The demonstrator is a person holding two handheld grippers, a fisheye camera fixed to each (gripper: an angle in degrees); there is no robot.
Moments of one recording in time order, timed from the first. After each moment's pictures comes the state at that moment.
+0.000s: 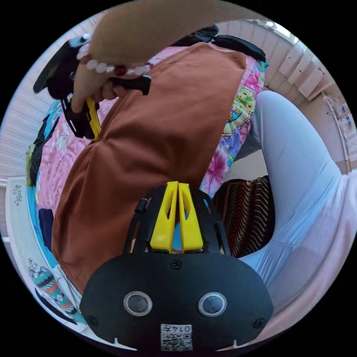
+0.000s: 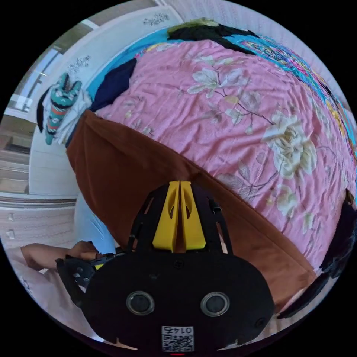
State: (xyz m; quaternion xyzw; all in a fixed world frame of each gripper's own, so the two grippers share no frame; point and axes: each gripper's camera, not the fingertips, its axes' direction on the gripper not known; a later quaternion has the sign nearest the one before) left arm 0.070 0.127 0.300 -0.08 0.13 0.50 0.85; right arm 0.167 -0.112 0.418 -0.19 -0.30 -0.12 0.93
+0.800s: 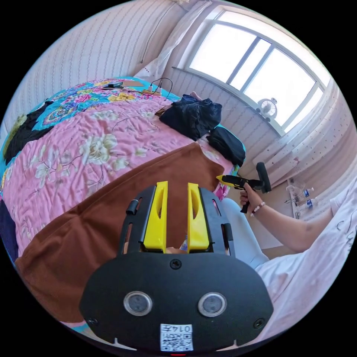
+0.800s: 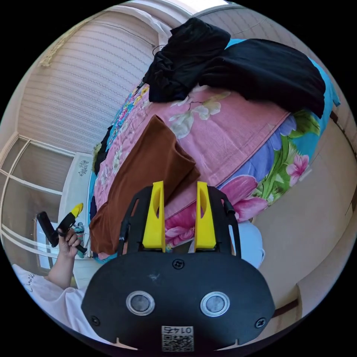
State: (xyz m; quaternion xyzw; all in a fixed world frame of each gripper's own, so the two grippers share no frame) left arm 0.248 -0.005 0.257 0.00 0.36 0.33 0.87; right arm 0.688 0.227 0.346 -0.05 -0.22 0.38 0.90
